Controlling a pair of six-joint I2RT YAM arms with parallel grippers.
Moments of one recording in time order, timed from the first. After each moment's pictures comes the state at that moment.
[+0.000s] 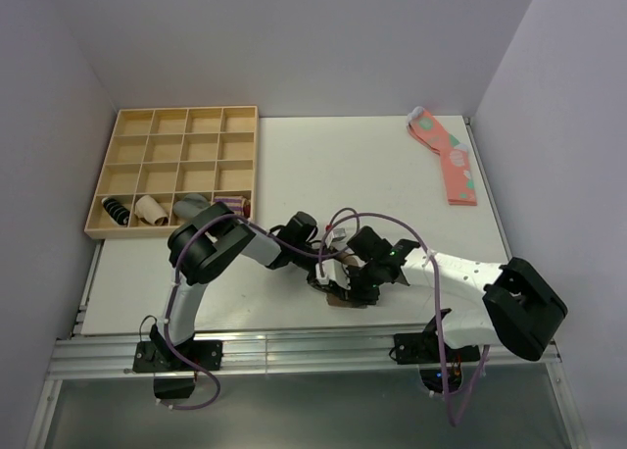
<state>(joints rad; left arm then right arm) -0.83 2.11 0.93 0.42 1.05 -0.88 0.77 1.28 0.57 -0.53 -0.44 -0.75</state>
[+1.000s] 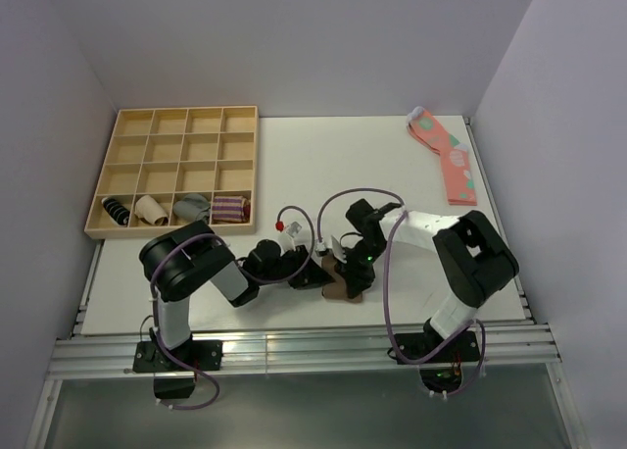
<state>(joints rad) -0.86 1.90 0.43 1.10 0.38 -1.10 0.56 1.64 0.84 -0.77 -0.70 -0.86</state>
